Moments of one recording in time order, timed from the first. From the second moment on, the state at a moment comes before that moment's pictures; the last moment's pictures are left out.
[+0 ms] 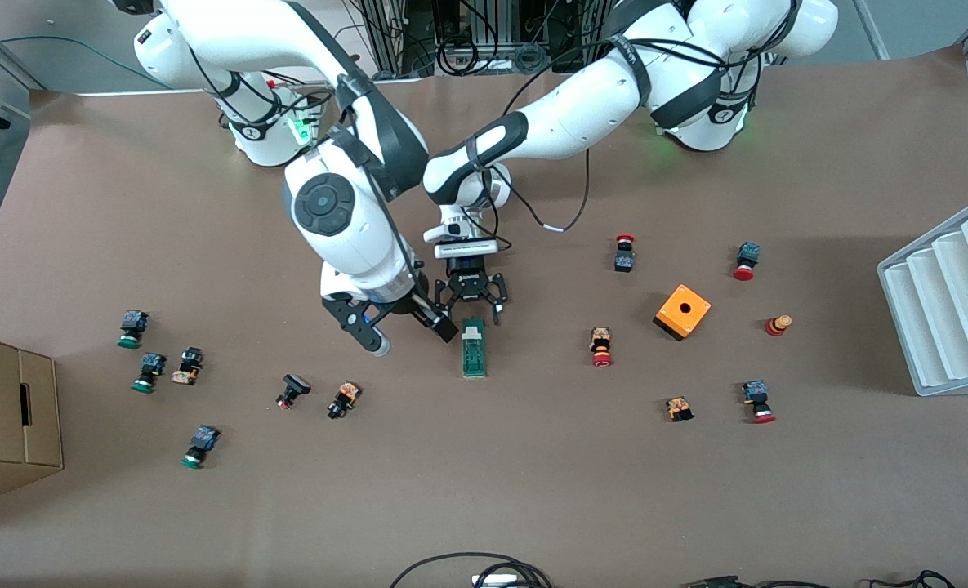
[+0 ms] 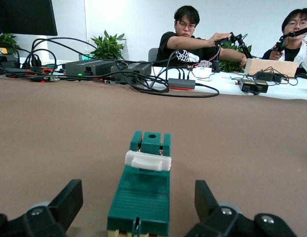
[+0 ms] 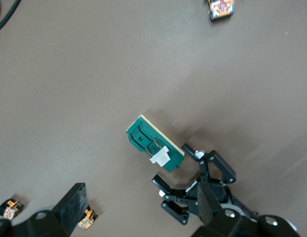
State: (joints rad) left arm -0.74 1.08 -0.50 -1.58 2.06 1.66 -2.54; right arm 0.78 0.43 -0.20 -1.59 0.25 2.16 1.33
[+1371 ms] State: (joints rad) left arm -0.75 1.12 -0.50 -1.55 2.06 1.66 -2.53; right arm 0.85 0.64 -0.20 -1.54 0.25 2.32 1.74
